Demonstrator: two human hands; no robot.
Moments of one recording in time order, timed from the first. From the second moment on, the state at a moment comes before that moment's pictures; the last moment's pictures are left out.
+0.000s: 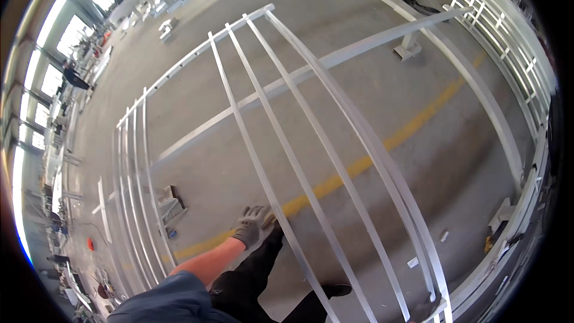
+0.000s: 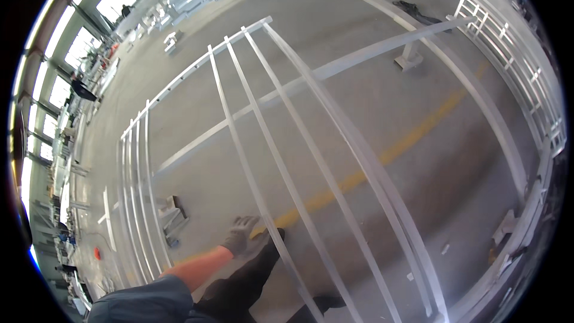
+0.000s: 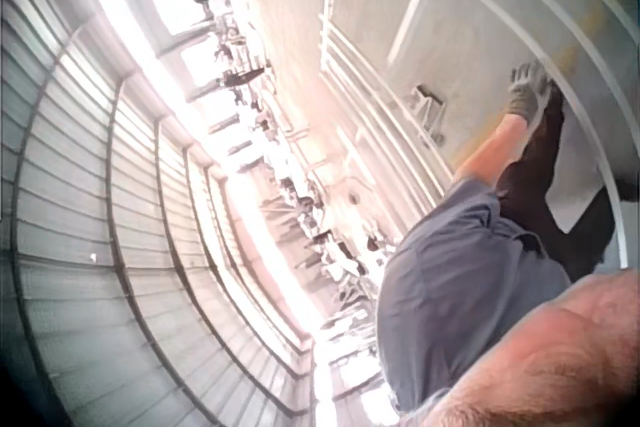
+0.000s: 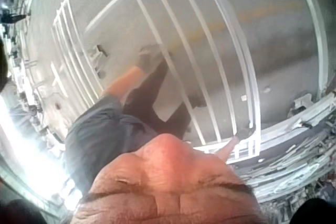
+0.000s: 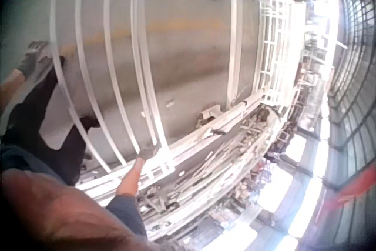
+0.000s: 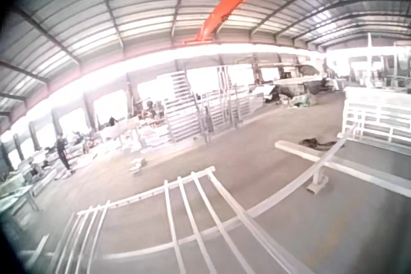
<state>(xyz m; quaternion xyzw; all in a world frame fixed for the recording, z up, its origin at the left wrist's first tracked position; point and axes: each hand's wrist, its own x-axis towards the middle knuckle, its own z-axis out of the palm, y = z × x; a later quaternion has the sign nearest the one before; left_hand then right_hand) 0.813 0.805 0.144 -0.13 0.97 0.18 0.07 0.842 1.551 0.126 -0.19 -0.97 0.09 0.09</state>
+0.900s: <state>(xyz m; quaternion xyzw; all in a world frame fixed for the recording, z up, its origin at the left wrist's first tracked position) 0.434 0.273 0.048 -0.56 0.70 0.43 0.05 0.174 0.770 0.029 0.05 -0.92 0.28 -0.28</state>
